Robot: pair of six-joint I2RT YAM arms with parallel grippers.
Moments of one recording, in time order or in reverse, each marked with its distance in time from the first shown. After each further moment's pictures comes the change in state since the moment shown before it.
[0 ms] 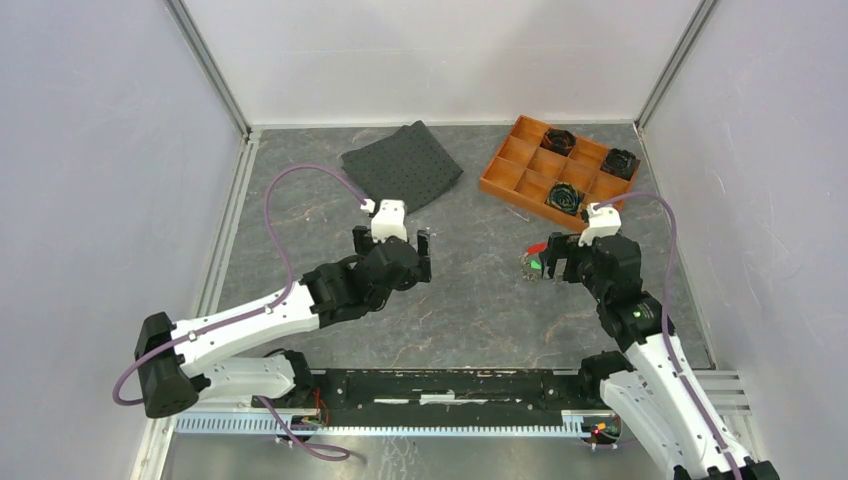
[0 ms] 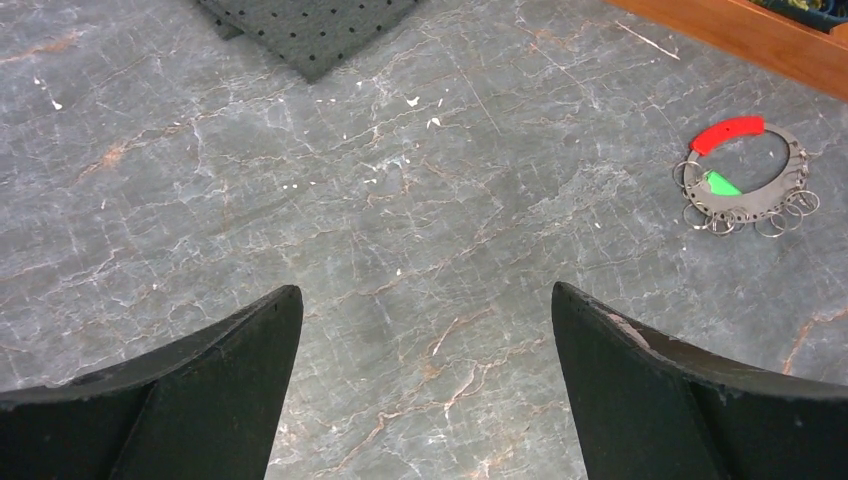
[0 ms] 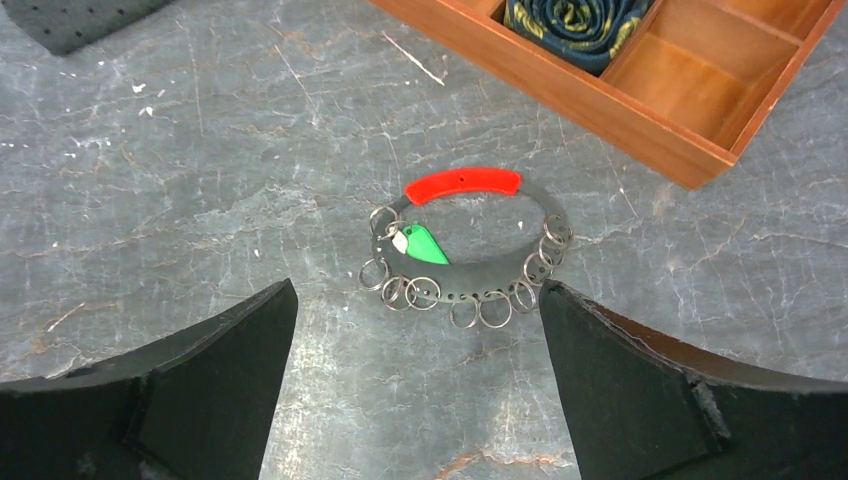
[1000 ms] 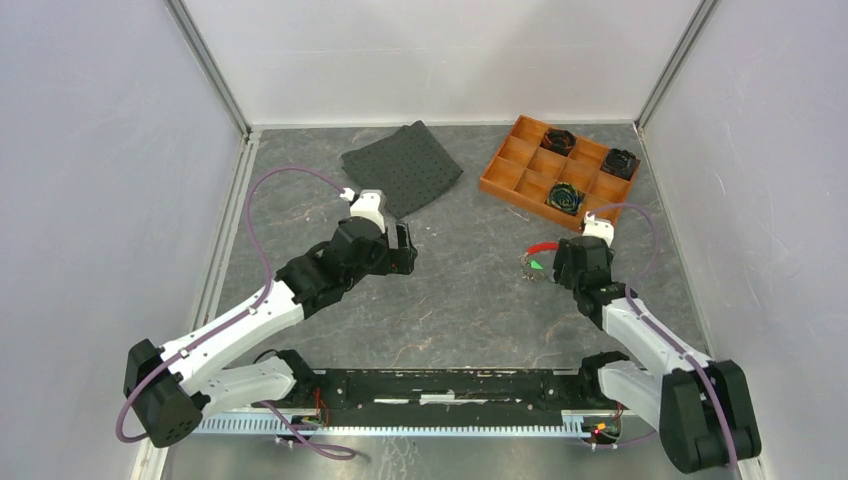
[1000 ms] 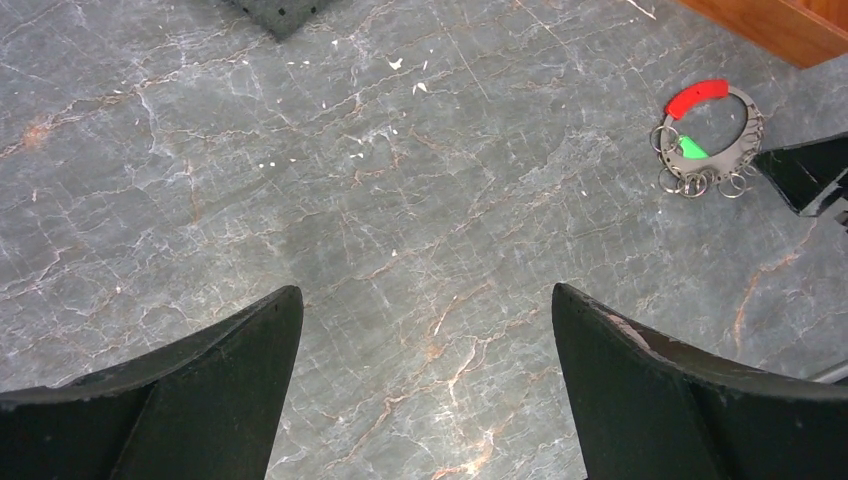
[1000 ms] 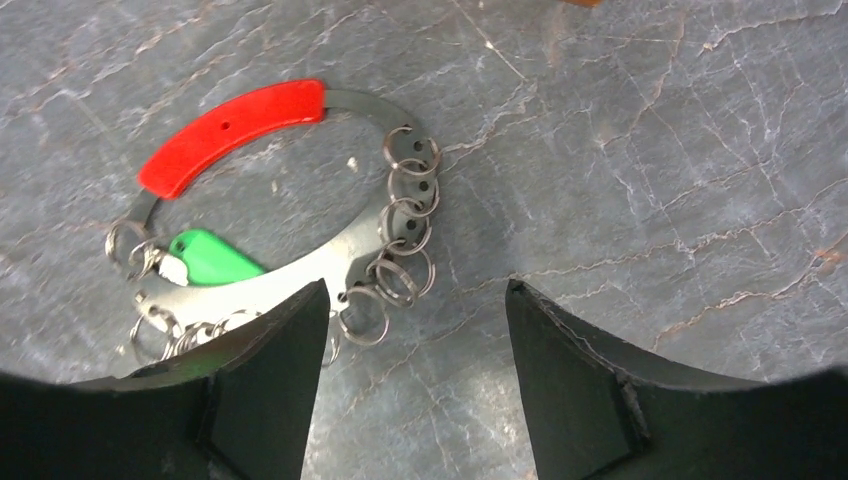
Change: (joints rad) left arm 0.280 -0.095 -0.085 0.050 0.409 0.095; right arm -0.033 0.389 -0.173 0.255 0.303 0.160
